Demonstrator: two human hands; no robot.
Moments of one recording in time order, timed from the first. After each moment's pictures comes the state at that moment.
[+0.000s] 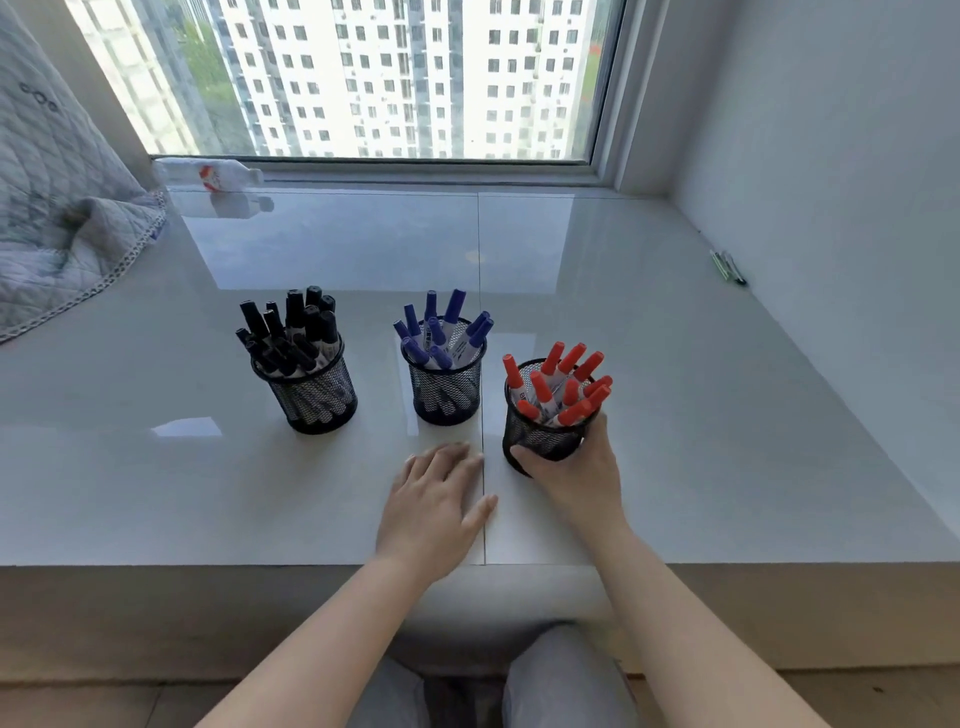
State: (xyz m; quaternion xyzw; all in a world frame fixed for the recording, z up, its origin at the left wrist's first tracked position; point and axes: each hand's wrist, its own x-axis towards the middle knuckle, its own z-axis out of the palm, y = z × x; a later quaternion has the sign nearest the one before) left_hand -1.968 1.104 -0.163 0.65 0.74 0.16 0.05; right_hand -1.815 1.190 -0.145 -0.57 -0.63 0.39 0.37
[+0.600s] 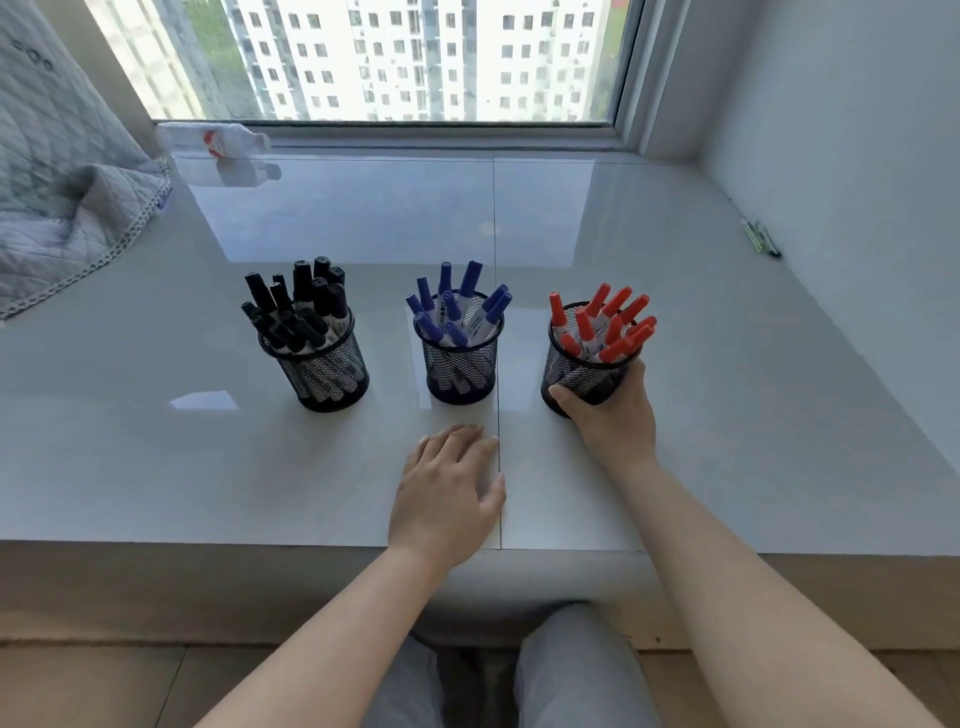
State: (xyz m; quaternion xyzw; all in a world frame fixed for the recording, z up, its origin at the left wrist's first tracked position) left_hand -1.963 1.103 -0.162 0.64 0.74 0.21 0.02; right_hand -1.814 1.241 -0.148 -0.60 -0.63 0.34 0.36
